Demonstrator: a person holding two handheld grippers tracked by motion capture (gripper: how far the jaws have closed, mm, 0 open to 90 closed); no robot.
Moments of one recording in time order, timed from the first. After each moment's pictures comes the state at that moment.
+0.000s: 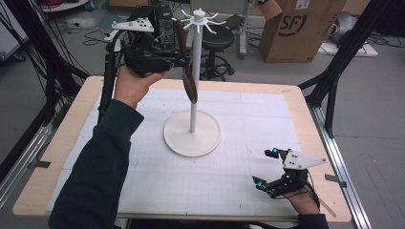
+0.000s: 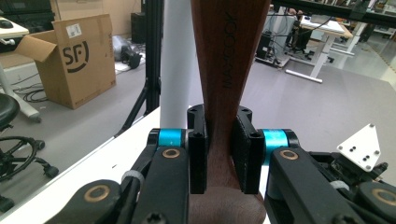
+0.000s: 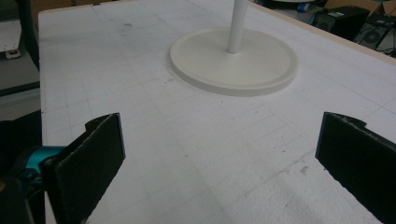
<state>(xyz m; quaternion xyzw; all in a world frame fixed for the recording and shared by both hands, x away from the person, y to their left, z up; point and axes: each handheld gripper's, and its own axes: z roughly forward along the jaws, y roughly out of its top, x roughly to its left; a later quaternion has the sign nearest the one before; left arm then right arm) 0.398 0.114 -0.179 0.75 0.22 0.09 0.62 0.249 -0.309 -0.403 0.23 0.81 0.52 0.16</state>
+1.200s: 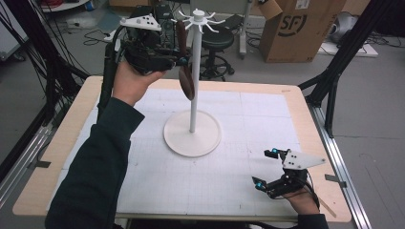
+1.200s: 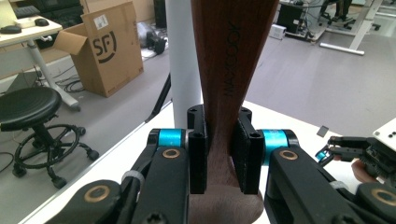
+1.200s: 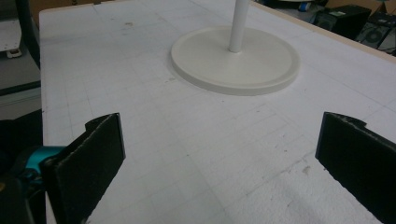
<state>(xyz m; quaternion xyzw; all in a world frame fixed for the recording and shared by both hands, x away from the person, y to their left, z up) 0.391 0.106 -0.165 0.78 0.23 0.14 0.57 0.249 -0.308 -0.404 0.23 0.81 0.52 0.15</state>
